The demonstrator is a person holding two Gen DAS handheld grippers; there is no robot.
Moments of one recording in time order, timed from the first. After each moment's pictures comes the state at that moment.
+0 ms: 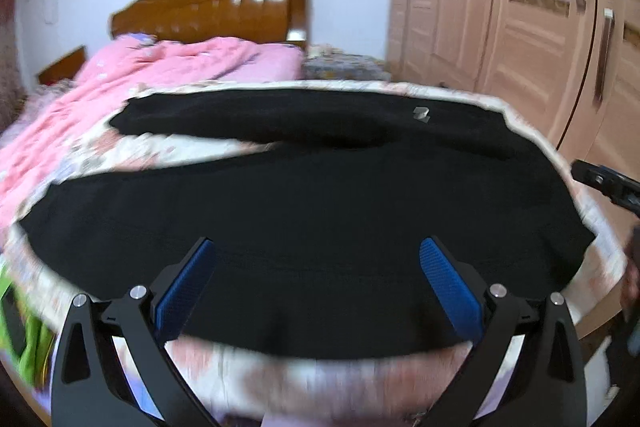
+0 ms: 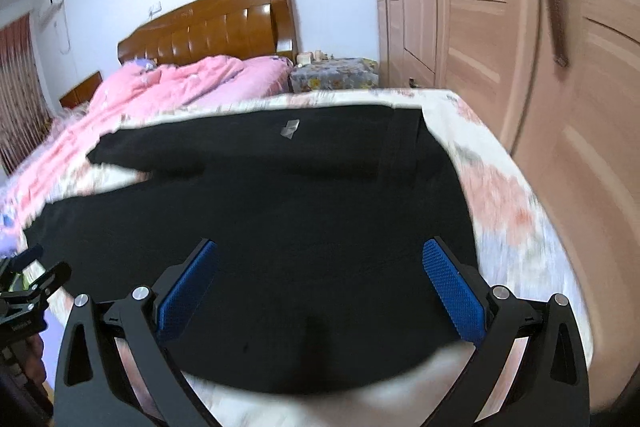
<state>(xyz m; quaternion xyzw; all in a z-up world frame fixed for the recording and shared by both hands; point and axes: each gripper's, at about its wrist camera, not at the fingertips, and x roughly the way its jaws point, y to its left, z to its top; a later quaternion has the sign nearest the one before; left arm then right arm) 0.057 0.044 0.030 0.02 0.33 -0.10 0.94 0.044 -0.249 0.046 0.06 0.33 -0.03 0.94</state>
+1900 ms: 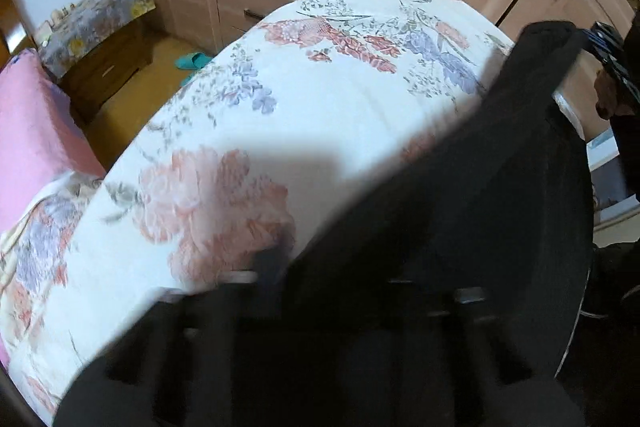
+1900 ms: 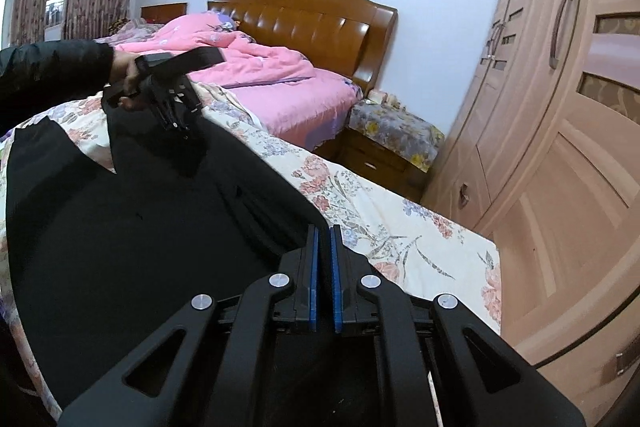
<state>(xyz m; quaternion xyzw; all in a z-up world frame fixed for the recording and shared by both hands) 0.468 -0.048 -0.011 0.26 0.49 -0.50 0.67 0.171 -0.270 0.076 -0.15 0.29 0.09 0.94</state>
